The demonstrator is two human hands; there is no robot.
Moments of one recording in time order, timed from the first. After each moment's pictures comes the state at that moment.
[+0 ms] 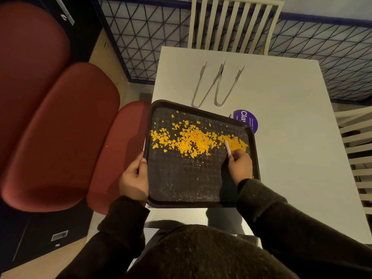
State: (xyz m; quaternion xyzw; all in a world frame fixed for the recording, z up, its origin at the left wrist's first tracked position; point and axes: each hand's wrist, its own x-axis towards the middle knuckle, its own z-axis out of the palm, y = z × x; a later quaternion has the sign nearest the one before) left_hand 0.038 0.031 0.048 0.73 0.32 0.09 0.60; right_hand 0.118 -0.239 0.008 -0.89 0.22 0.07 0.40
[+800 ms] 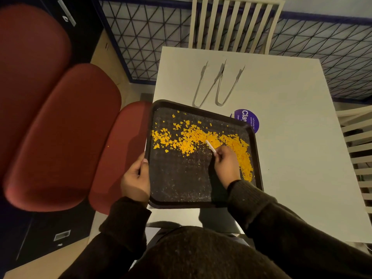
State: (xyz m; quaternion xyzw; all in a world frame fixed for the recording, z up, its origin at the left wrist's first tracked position) left_hand 0.035 0.030 0.052 0.74 0.32 0.08 0.59; right_hand 0.110 -0.201 0.022 -0.92 0.07 0.05 0.37
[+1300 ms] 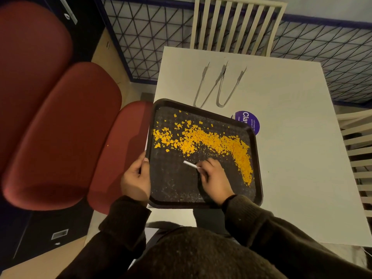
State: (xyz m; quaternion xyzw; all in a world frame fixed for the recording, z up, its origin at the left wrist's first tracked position) left_hand 0.038 0.032 0.050 0.73 0.32 0.08 0.60; right_hand 0.073 -0.181 0.024 -0.93 -0.13 0.08 0.34
